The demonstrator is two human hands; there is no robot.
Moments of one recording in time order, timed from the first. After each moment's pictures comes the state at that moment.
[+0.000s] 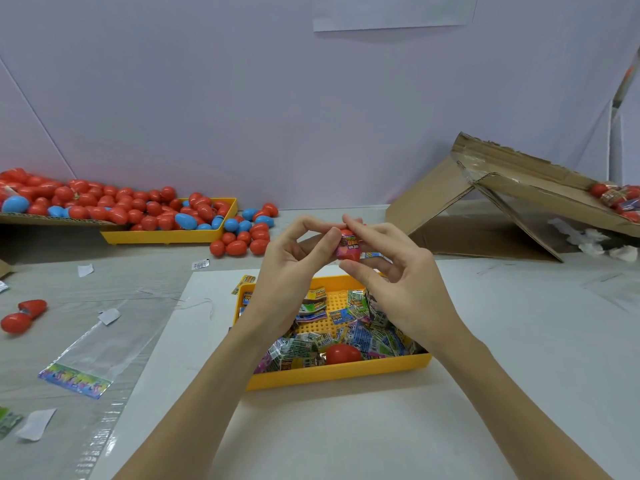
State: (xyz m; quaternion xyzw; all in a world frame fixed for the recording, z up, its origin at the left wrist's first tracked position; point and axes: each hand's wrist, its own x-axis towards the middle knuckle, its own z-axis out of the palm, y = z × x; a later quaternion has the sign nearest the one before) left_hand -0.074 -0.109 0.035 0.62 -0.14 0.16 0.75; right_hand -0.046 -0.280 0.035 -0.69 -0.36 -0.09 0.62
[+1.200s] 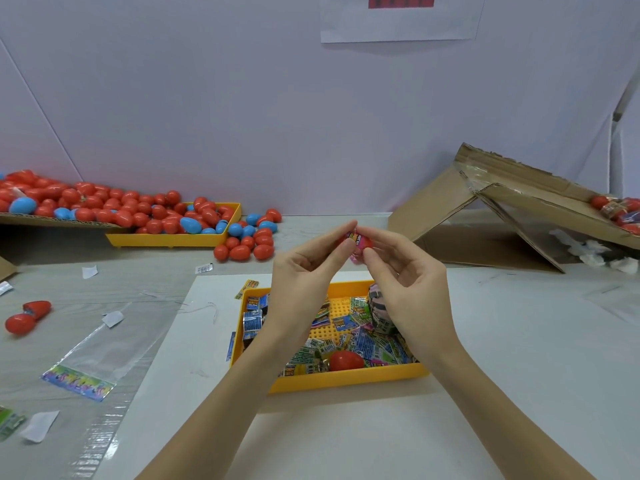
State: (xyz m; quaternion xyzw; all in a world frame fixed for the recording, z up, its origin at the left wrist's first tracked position) left_hand -0.079 -0.127 0.032 0.62 -0.09 0.24 0.75; right_hand -0.049 -0.274 0.027 -0.63 -0.29 -0.11 0.71
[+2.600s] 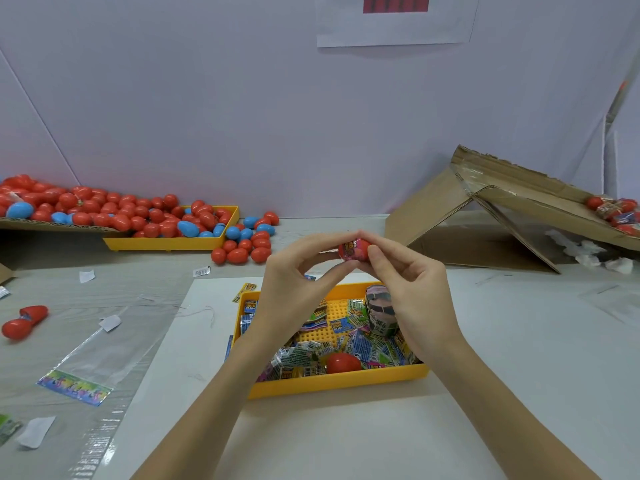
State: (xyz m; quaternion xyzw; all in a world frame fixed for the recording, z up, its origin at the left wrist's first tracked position) left_hand -0.077 -0.109 0.033 0.77 -0.18 0.31 0.53; right_hand -0.046 -0.280 0.028 -0.65 -0.21 -0.03 0.73
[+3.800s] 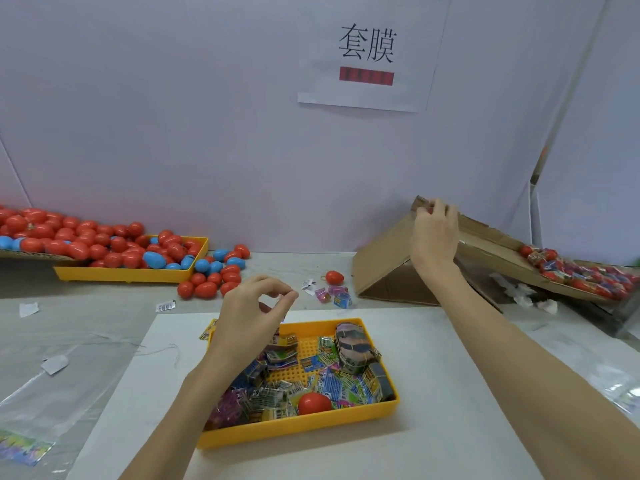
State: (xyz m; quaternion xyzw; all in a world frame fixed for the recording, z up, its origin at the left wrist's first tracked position) left_hand -0.062 -0.077 0.020 0.85 -0.03 0.31 0.43; right_hand 0.123 -0.334 0.093 -0.93 -0.02 -0.36 0.06
